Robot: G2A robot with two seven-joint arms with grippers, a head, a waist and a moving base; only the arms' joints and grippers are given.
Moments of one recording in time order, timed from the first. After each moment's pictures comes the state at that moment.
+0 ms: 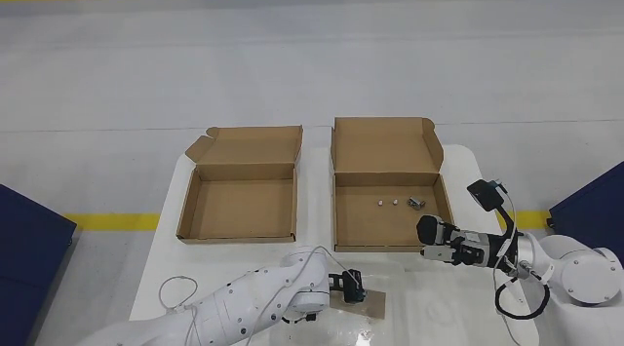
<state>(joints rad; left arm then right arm) 0.77 -1.30 -0.25 -1.49 0.94 -0.41 -1.41 -1.59 -1.02 1.76 -1.85 0.25 -0.53 1.29</state>
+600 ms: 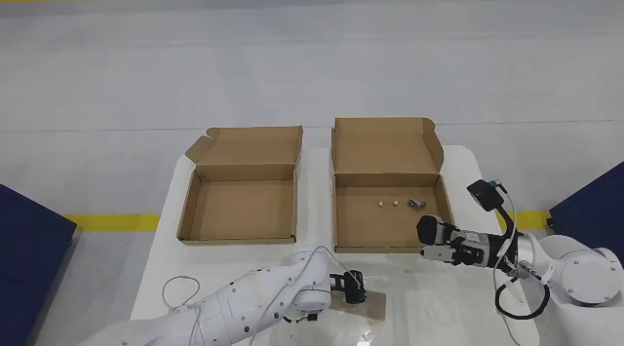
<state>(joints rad) 0.77 -1.32 -0.24 -1.45 0.94 -0.43 -1.39 -1.59 -1.02 1.76 -1.85 0.25 -0.53 1.29</state>
